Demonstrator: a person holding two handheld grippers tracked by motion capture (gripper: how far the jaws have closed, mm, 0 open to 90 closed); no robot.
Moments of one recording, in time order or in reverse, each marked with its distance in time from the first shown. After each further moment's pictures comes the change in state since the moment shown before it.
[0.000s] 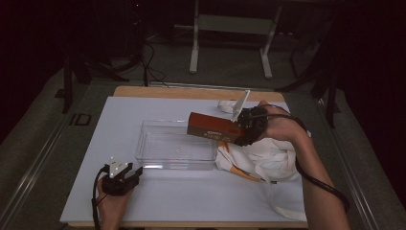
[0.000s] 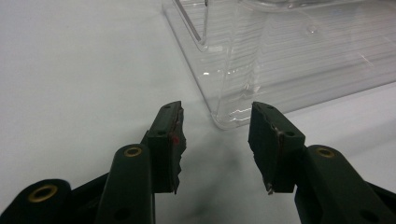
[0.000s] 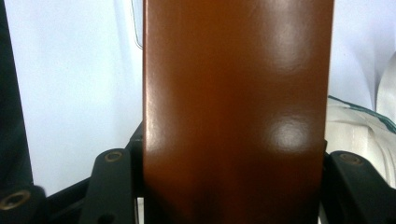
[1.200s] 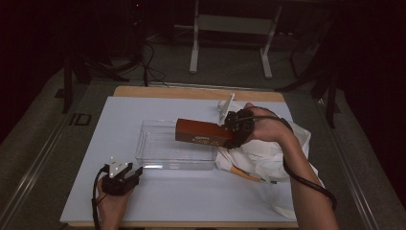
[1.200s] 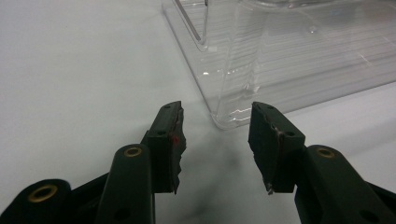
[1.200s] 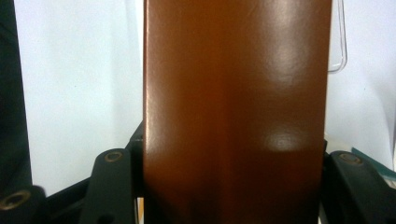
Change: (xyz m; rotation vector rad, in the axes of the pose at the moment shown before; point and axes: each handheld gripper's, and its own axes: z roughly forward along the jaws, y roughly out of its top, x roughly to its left) left arm 0.000 0.000 0.000 0.001 -0.002 0.001; right arm 0.007 0.029 0.019 0.007 0.033 -0.059
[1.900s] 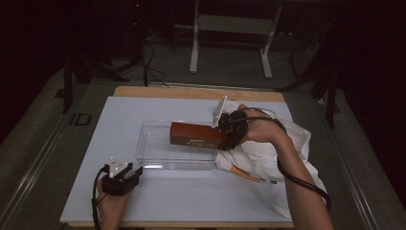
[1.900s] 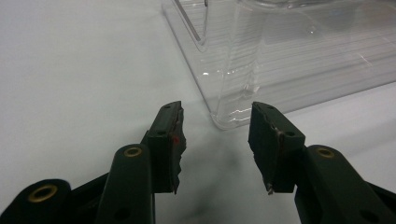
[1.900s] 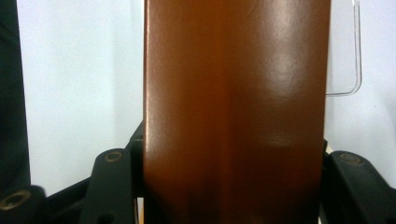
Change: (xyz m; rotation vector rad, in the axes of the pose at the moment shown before) left arm 0.000 0.000 0.000 -0.001 -0.001 0.000; right arm 0.002 0.014 0.011 0.010 0.015 -0.024
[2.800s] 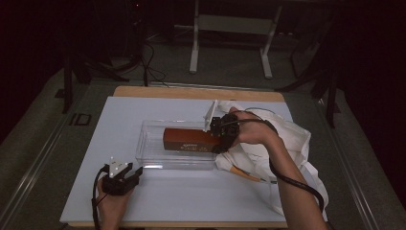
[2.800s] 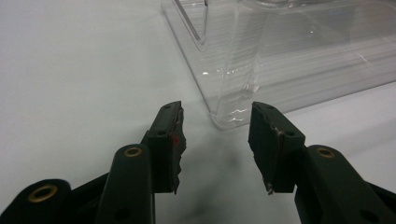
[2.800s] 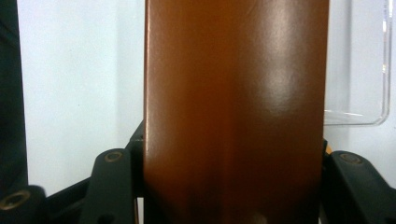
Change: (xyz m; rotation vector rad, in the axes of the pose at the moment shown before) left arm 0.000 0.000 0.000 0.000 -0.002 -0.003; right arm 0.002 0.017 0.018 0.021 0.025 -0.036
